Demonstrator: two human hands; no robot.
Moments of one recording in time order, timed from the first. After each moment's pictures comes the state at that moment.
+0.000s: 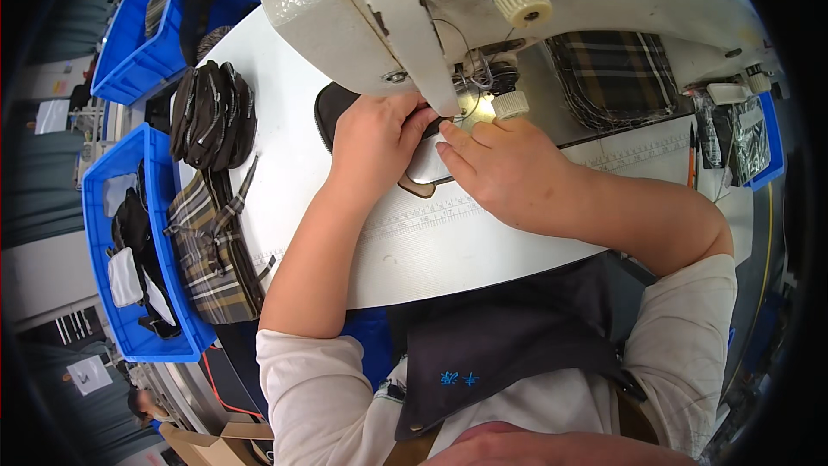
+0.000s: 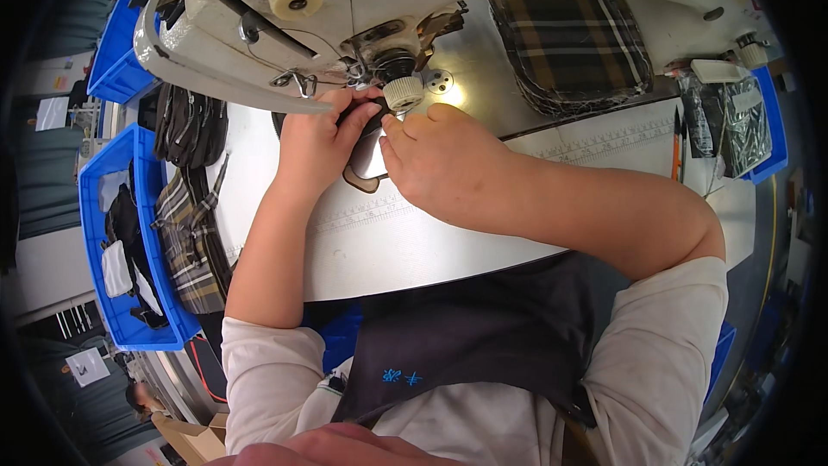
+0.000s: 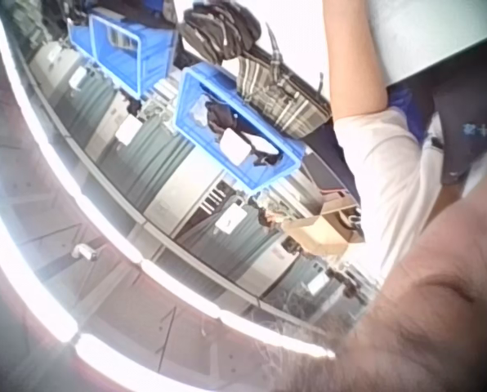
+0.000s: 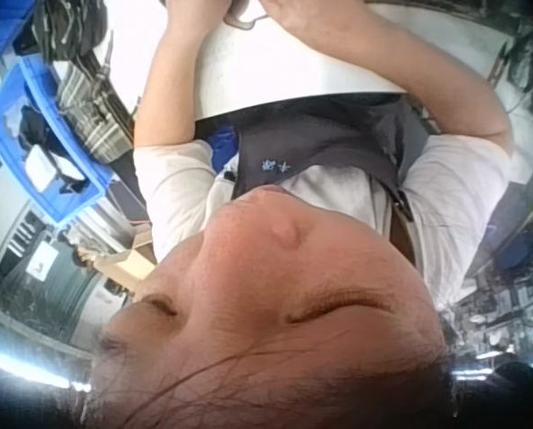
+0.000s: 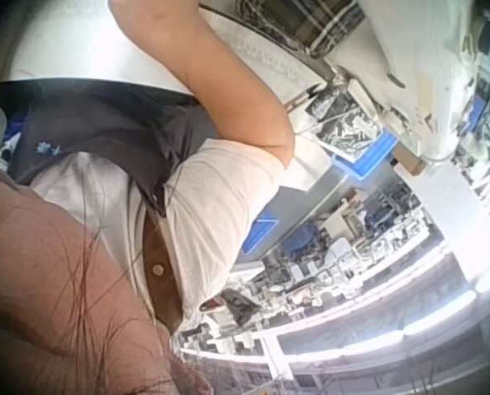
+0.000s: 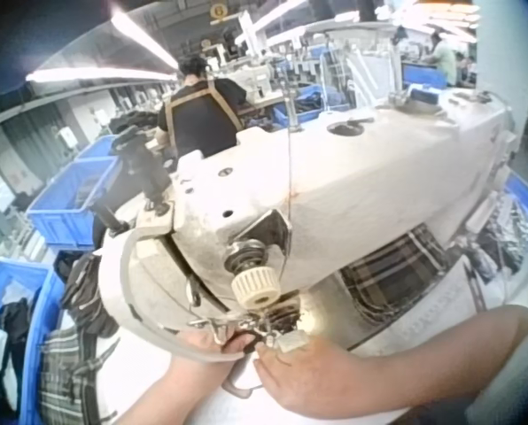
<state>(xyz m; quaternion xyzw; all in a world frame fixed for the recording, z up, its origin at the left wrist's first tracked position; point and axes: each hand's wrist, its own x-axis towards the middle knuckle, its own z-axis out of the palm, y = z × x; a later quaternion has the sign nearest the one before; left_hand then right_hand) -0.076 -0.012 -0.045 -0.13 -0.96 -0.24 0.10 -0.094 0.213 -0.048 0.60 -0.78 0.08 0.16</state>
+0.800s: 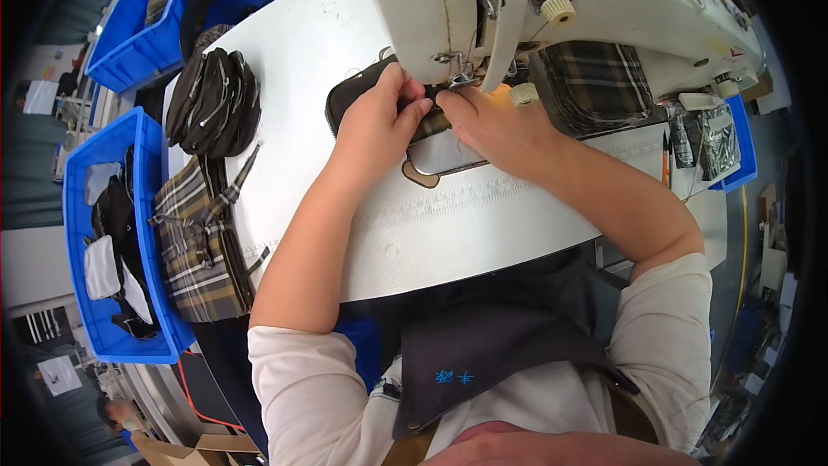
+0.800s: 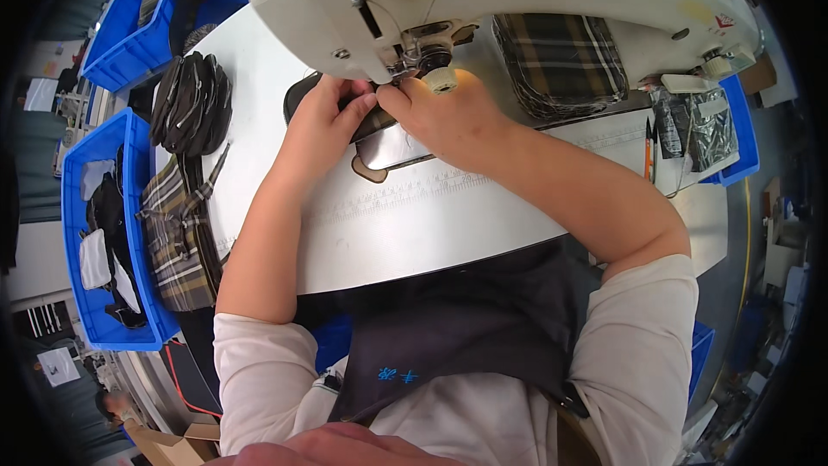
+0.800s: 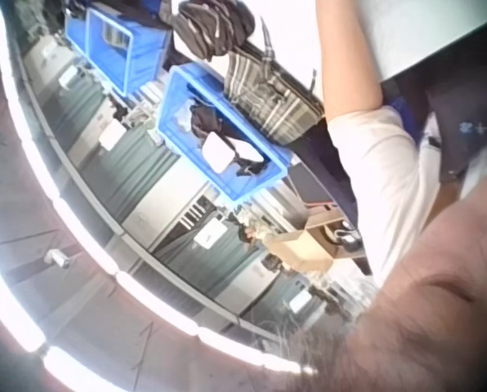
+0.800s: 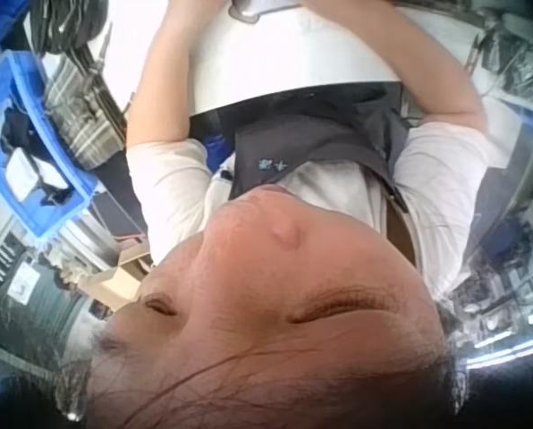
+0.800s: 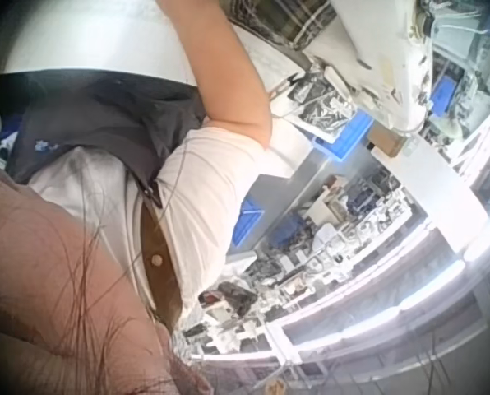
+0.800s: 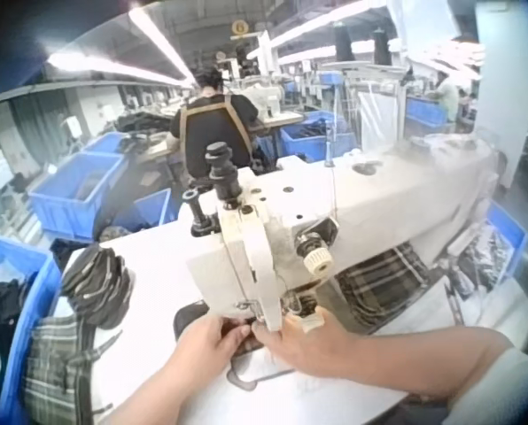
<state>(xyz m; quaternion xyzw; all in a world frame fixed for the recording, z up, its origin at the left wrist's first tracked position) -0.074 -0.023 -0.041 -0.02 -0.90 -0.44 0.02 -0.123 0.190 -0.066 0.49 -0.82 0.09 0.28</state>
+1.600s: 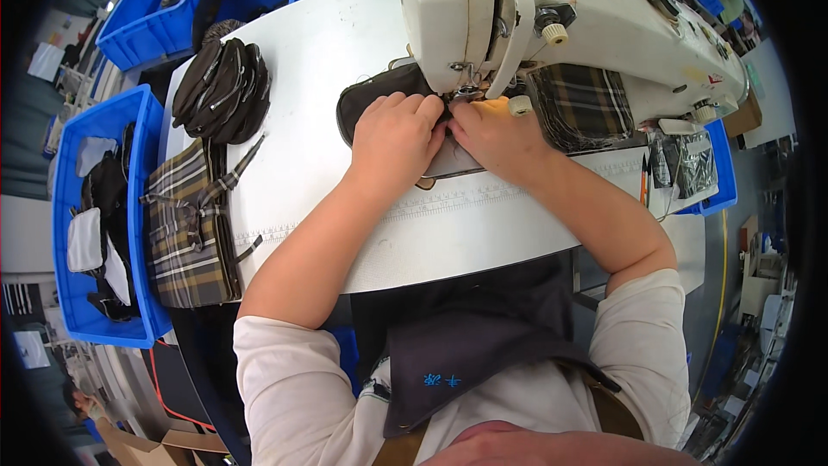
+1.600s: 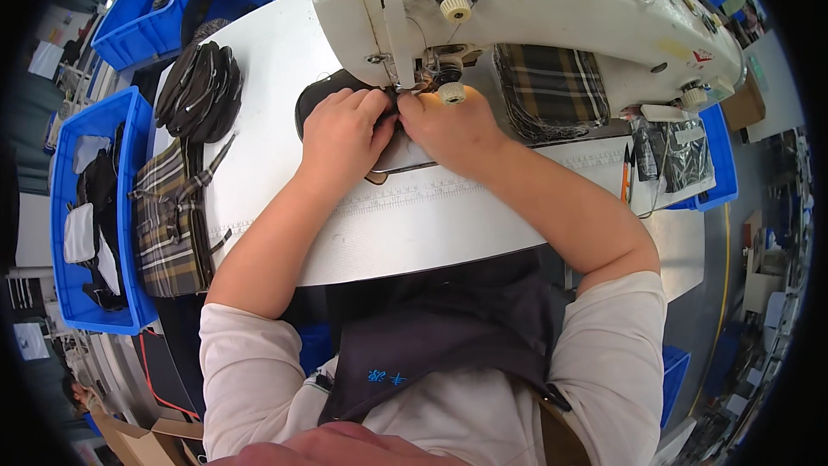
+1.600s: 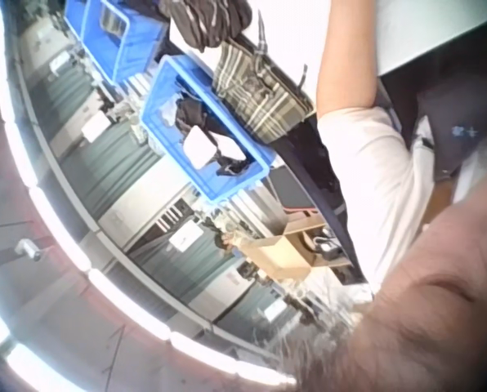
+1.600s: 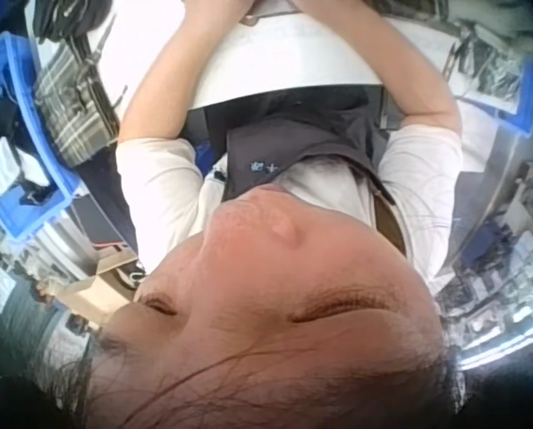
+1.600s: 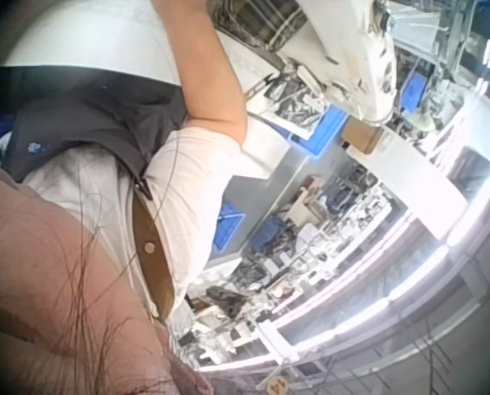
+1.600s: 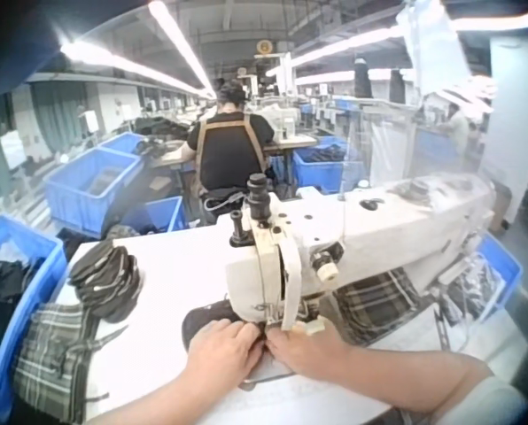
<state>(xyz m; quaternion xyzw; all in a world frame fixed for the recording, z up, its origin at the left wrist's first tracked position) -0.061 -0.002 -0.044 -0.16 -0.94 -0.15 0.26 -0.121 0.189 -0.055 0.46 -0.83 0.14 0.28</state>
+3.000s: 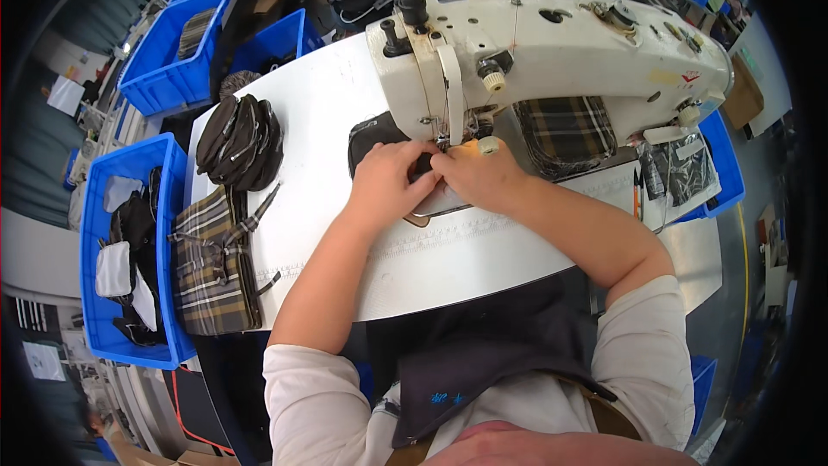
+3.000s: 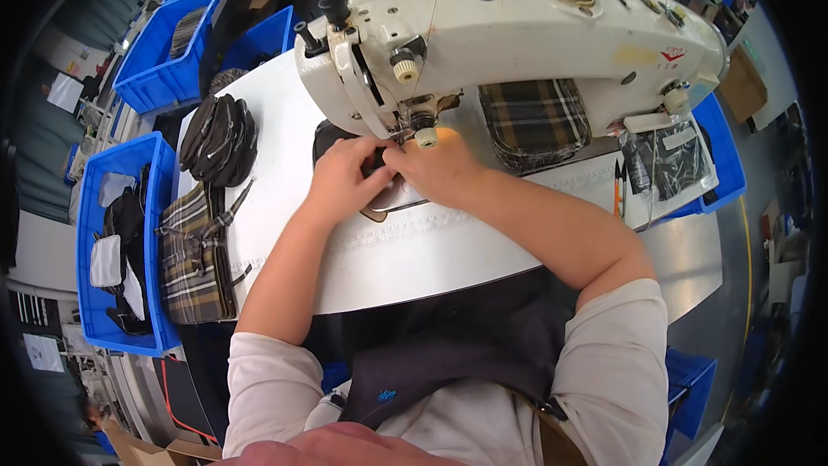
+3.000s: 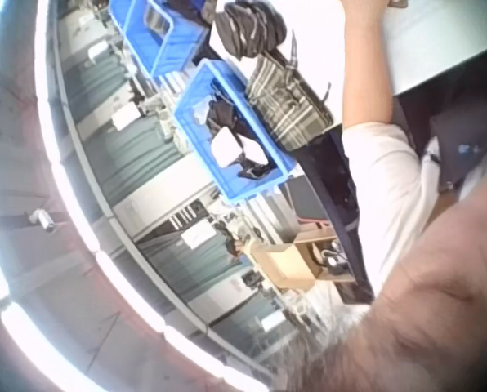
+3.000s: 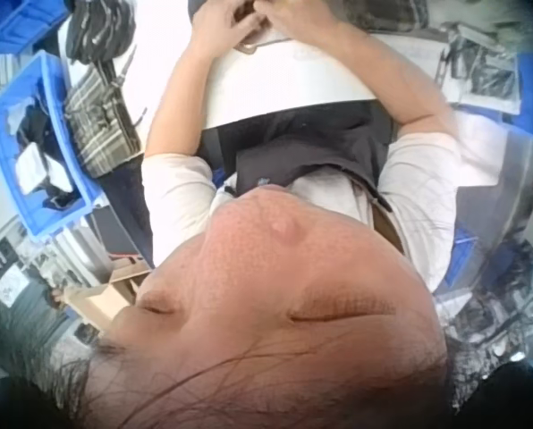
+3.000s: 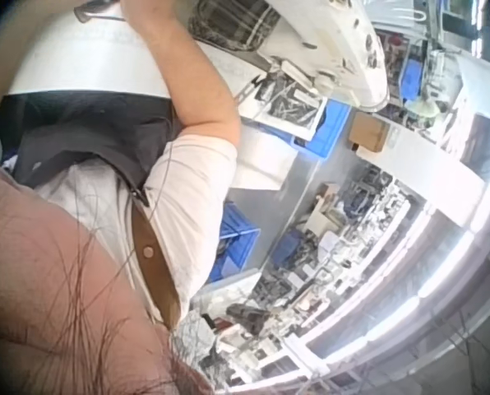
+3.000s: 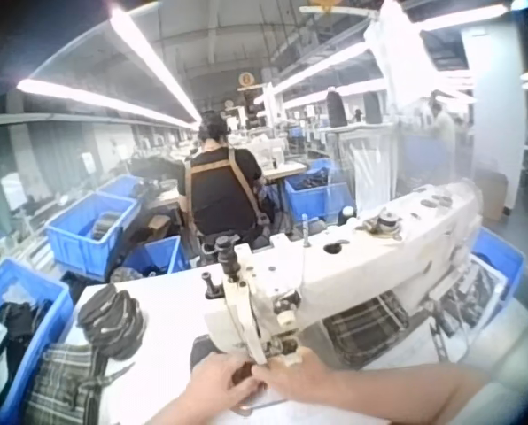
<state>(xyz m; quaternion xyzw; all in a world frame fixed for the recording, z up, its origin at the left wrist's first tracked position) -0.065 -0.008 -0.030 -0.16 -0.94 -0.28 0.13 -0.131 0.192 -0.072 0.51 -0.83 0.12 0.21</state>
